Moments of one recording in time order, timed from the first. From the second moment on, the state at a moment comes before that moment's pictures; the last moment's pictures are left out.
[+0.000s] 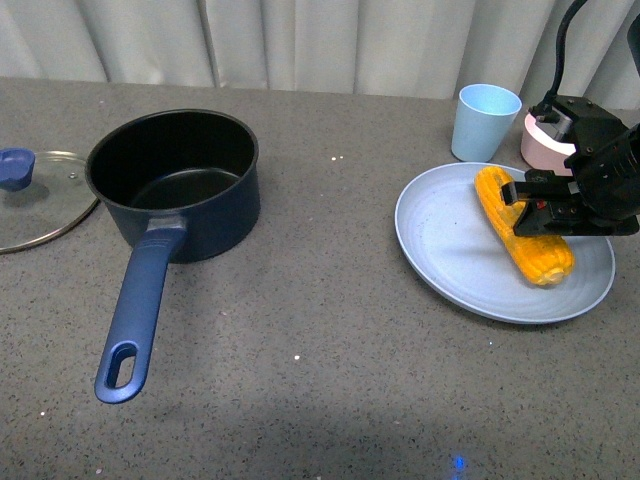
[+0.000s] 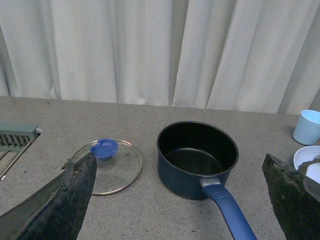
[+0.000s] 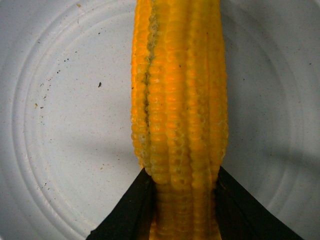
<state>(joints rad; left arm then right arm) 0.00 0.00 0.02 0.00 0.00 0.00 0.07 2.17 1.23 -0.19 -0.17 -0.04</state>
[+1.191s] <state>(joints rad) 0.00 0.00 0.02 0.00 0.00 0.00 0.47 2.35 1.73 -0.06 -0.82 0.65</state>
